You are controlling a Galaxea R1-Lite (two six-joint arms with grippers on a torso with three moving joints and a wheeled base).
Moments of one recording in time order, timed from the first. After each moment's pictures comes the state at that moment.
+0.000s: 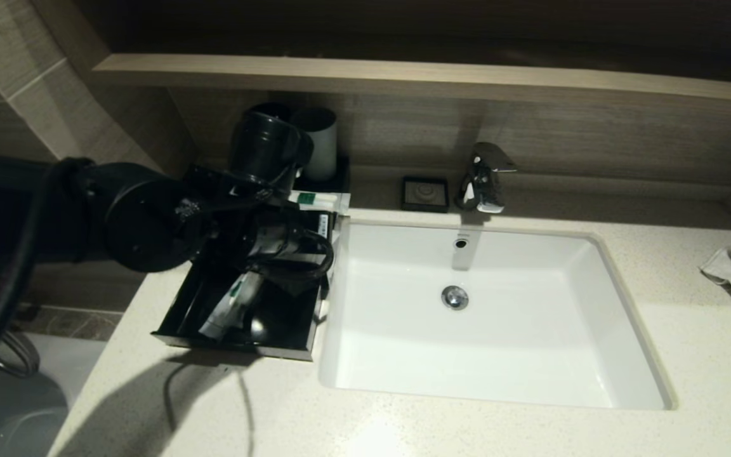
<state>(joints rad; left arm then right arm) -0.62 1.82 -1.41 0.09 0.36 -0.25 0.00 0.00 0.00 0.00 -0.01 0.04</state>
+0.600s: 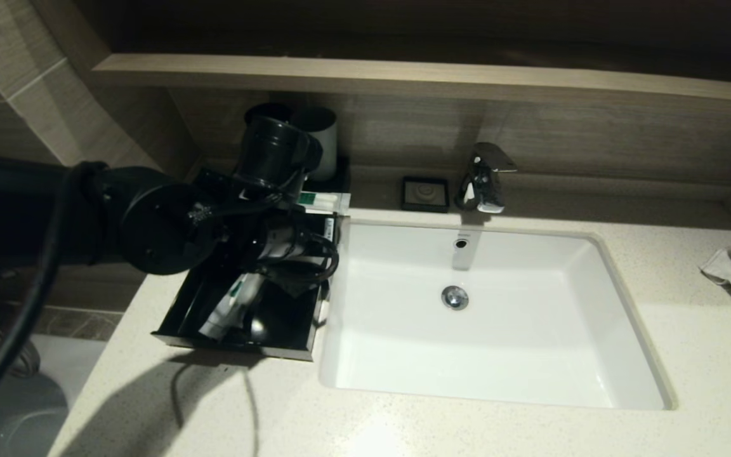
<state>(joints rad) -0.63 1.84 -1.42 0.09 0.37 -0.24 0.00 0.00 0.00 0.00 -0.01 0.04</state>
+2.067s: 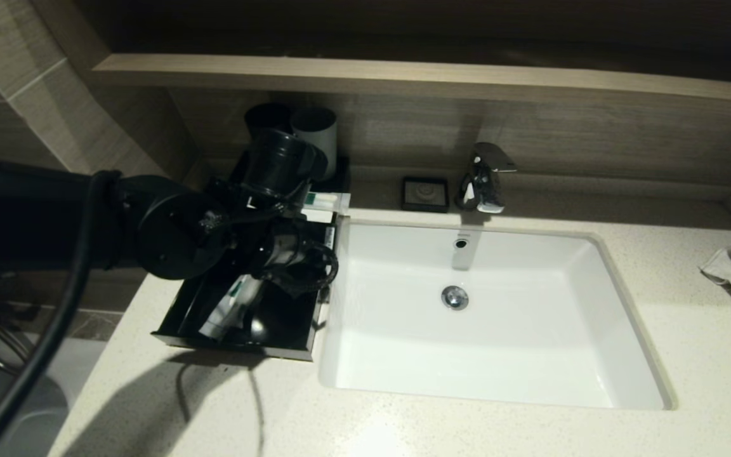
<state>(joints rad) -0.63 1.86 -1.41 0.09 0.39 -0.23 0.00 0.00 0.00 0.00 -0.01 0.04</state>
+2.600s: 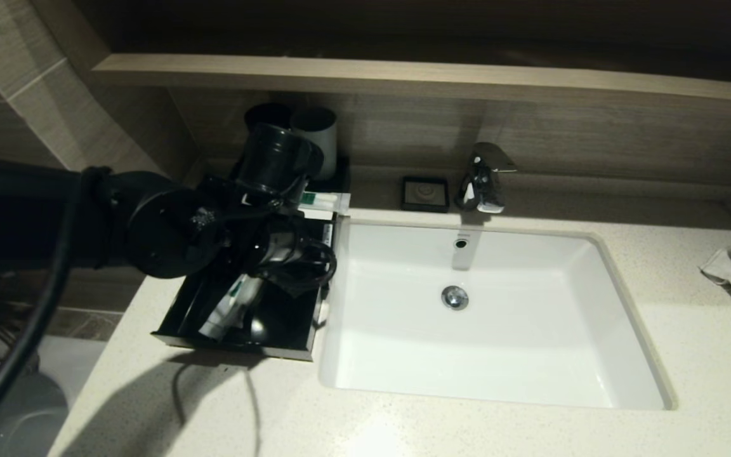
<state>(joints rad) -0.63 1.84 -1.41 0.09 0.39 -0.23 0.00 0.00 0.00 0.00 -0.01 0.04</state>
